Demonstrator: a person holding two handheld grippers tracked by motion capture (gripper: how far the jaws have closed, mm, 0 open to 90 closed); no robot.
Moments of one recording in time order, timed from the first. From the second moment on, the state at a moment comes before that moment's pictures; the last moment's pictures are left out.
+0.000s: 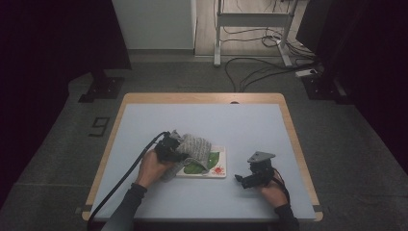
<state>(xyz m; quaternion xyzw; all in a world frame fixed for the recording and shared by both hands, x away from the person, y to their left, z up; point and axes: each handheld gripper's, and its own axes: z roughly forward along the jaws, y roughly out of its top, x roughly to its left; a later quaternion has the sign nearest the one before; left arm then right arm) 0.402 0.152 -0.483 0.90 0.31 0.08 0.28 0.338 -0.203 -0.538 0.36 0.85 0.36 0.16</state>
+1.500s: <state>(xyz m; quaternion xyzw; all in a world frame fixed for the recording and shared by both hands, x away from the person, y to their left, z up) 0.362 0.135 -0.486 0.91 0.28 0.06 0.29 0.338 -0.203 -0.538 0.36 0.85 0.36 0.15</state>
